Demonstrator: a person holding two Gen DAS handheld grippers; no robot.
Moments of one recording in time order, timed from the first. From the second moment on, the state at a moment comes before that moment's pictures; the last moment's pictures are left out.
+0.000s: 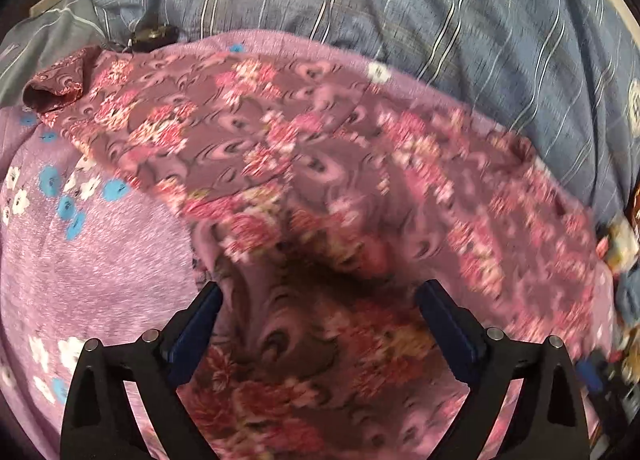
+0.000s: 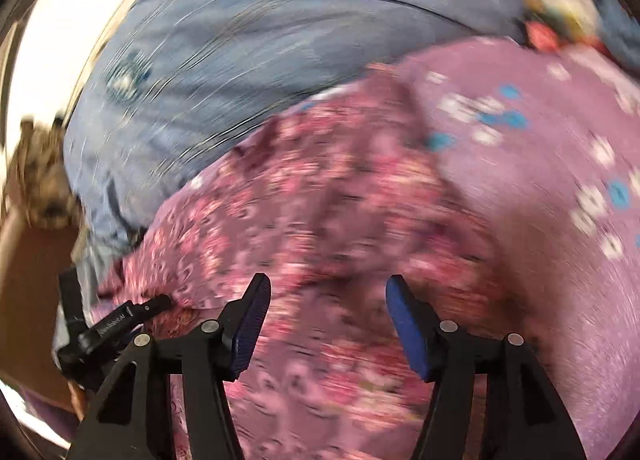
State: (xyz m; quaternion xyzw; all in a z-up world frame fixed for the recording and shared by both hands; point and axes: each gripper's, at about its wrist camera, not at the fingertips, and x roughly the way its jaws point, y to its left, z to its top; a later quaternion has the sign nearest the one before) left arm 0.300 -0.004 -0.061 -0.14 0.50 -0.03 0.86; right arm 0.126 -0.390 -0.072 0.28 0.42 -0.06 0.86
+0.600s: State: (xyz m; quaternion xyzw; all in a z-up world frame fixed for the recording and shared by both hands) left arm 0.284 -0.017 -0.062 -0.13 0.48 -0.03 0.87; right arm 0.132 -0.448 -0.099 0.44 0.35 -0.03 0.83
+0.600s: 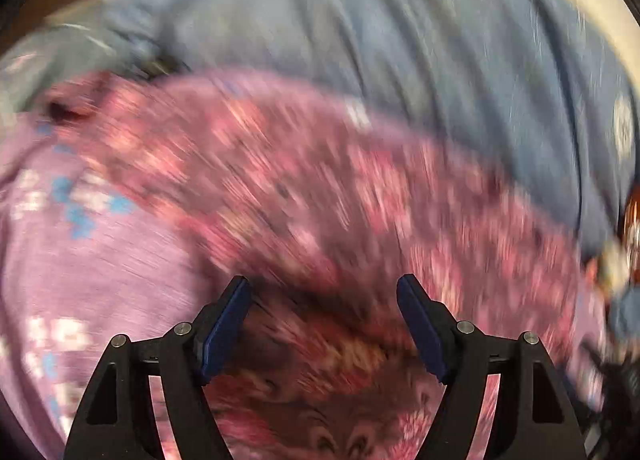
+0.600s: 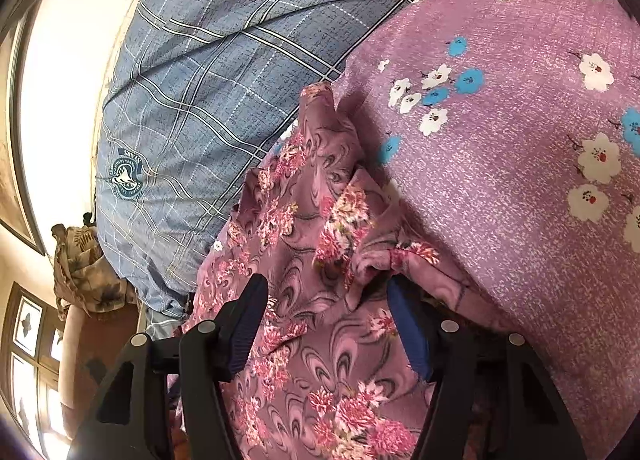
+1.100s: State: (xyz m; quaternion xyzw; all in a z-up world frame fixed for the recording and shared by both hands) left arm 0.293 -0.025 -0.067 -0.15 0.46 -0.05 0.87; right arm 0.136 -0.484 -0.084 0.44 0.29 -0.07 0.84
